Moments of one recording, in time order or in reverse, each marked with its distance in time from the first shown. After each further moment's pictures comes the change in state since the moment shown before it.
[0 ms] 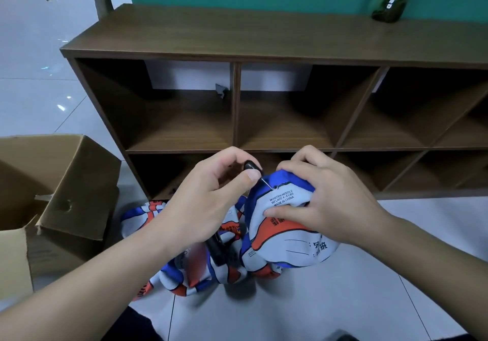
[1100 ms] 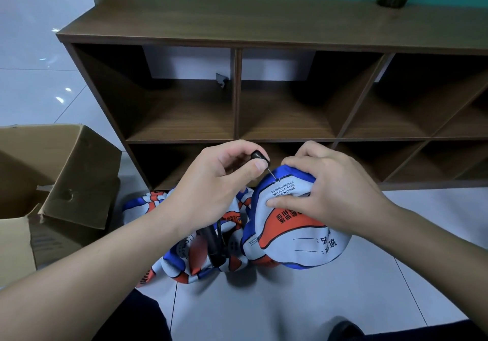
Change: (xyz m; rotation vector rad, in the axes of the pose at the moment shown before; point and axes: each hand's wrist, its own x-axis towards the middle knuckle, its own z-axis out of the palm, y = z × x) left_hand 0.004 -0.010 0.004 -0.014 -0.020 0.031; right_hand -0.003 -0.006 -0.001 -0.095 -0.052 0.087
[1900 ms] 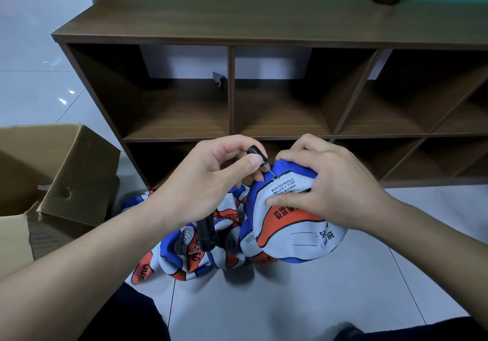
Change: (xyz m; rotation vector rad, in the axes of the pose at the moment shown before) left_hand 0.000 0.021 0.002 -0.016 -0.096 -0.009; right_hand -0.009 0.008 -0.013 0.103 0.006 -0.070
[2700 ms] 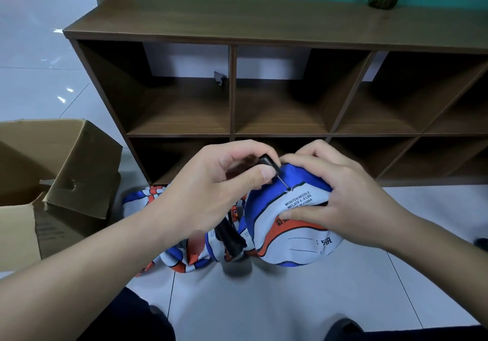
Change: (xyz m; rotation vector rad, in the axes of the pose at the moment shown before) left_hand -0.033 0.021 0.015 -0.035 -0.024 0.055; right_hand -0.043 -0.006 -0.004 0.214 -0.007 -0.032
